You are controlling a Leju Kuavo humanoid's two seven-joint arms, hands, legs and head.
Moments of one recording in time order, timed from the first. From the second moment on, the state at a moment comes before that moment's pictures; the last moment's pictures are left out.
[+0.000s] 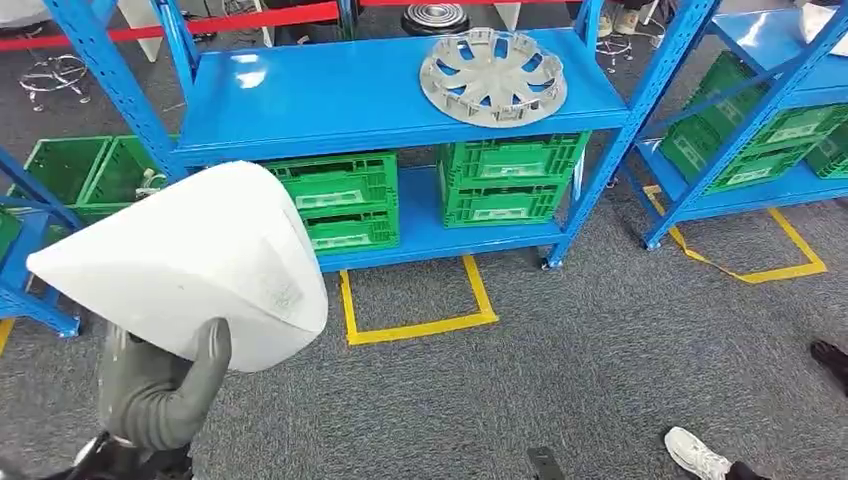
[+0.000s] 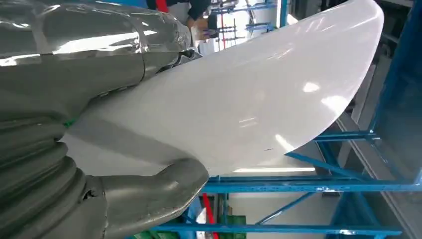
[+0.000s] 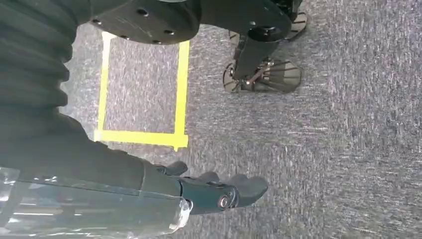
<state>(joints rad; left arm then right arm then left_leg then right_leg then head) -0.12 0.27 -0.74 -2.12 0.01 0.39 -0.20 -0.14 -0.06 0.82 -0.21 -0.63 -0.22 0.02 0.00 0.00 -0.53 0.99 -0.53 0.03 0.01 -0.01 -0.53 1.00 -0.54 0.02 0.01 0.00</state>
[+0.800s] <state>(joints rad) -0.09 0.26 -0.73 -2.12 0.00 0.39 -0.21 -0.14 -0.05 0.84 -0.21 -0.63 -0.22 0.02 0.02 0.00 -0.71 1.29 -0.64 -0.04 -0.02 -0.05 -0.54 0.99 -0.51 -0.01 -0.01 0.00</state>
